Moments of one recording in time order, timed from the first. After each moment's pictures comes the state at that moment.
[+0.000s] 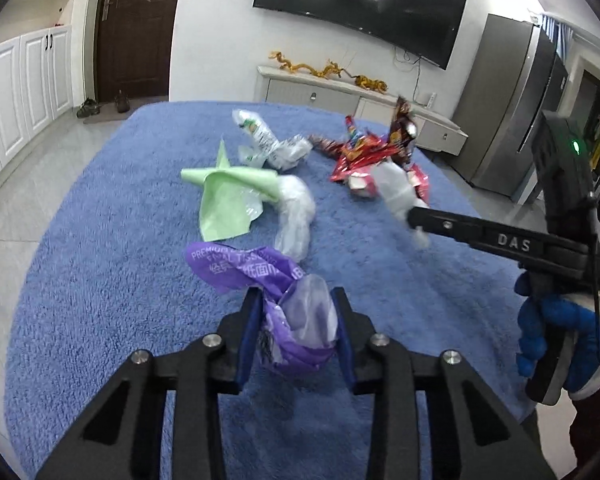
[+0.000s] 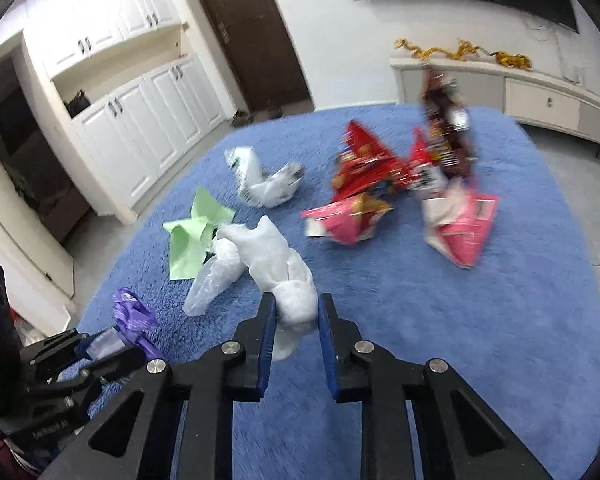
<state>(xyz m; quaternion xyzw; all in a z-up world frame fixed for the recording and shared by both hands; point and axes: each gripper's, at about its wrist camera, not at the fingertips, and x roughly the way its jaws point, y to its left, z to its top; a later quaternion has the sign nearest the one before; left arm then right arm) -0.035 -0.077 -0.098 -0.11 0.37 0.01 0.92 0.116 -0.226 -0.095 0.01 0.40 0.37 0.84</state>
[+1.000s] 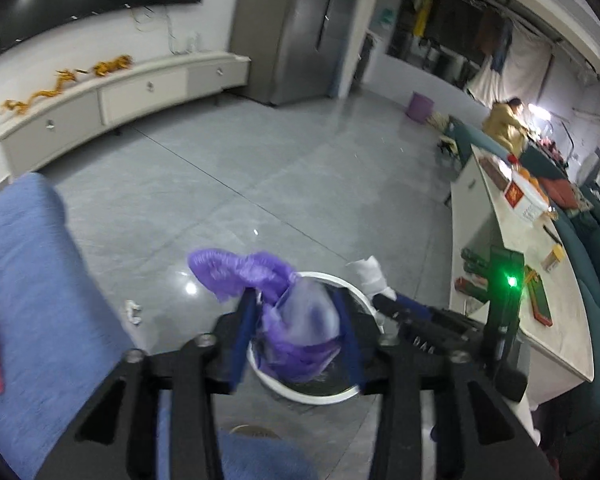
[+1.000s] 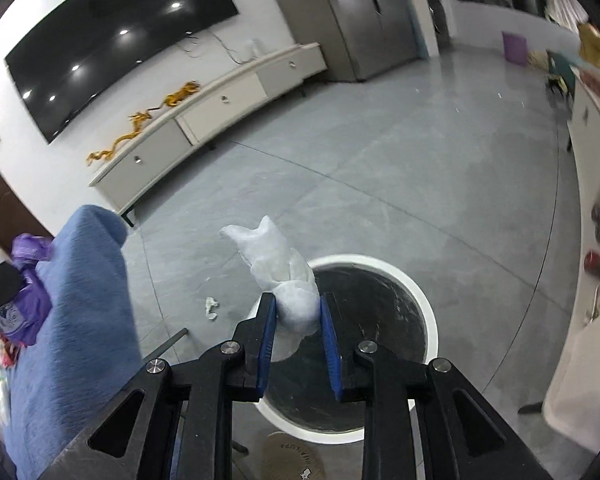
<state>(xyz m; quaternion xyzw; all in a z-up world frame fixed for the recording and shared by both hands) 0.114 -0.478 -0.077 0.05 0.41 -0.34 0.84 0.114 -0.635 -0.175 0.23 0.39 -0.07 0.89</state>
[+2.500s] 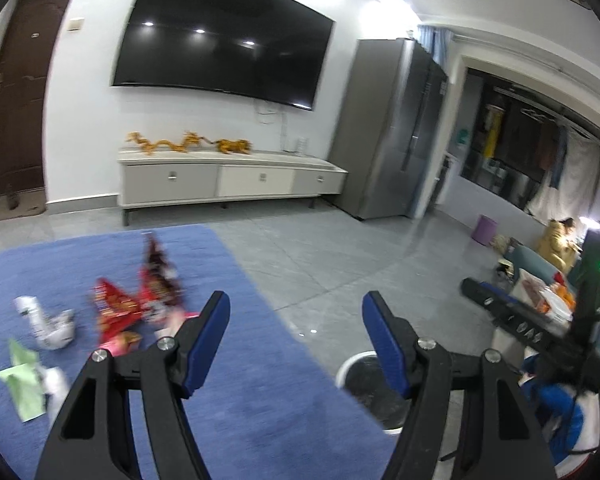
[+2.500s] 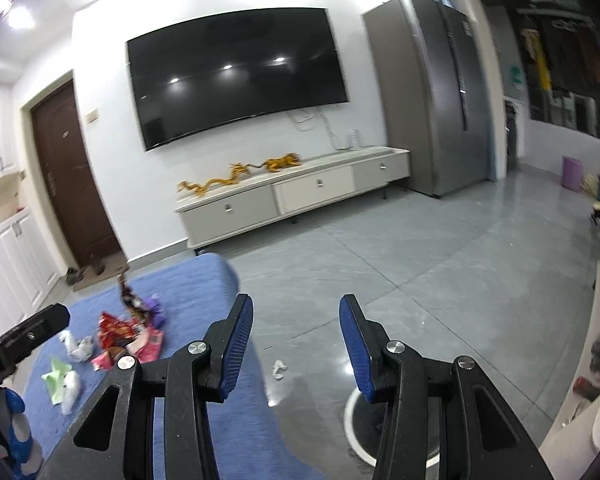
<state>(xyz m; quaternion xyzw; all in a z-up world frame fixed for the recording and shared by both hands) -0.012 -0.152 0.028 -0.07 0.25 -0.19 0.95 0.073 -0.474 0.018 0.09 0.24 0.03 0.97</state>
